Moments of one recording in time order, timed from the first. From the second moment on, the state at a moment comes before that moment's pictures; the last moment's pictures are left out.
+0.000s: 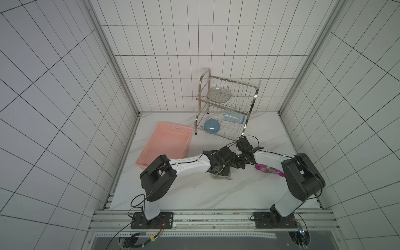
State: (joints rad) left arm -1.00 1.86 1.29 -0.55 0.06 -0.71; right arm 0.54 1.67 0.86 -0.35 -0.33 0.76
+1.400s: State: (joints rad) left arm -0.80 1.56 0.92 -0.33 0.28 -0.91; right arm 0.64 1.43 0.88 -0.57 -0.22 0.67
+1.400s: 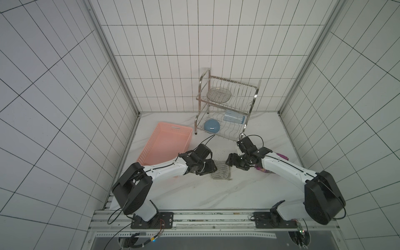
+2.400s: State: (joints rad) left arm -0.80 1.67 0.91 -0.26 0.32 -0.93; right arm 0.64 1.47 0.88 -0.46 -0.32 0.67
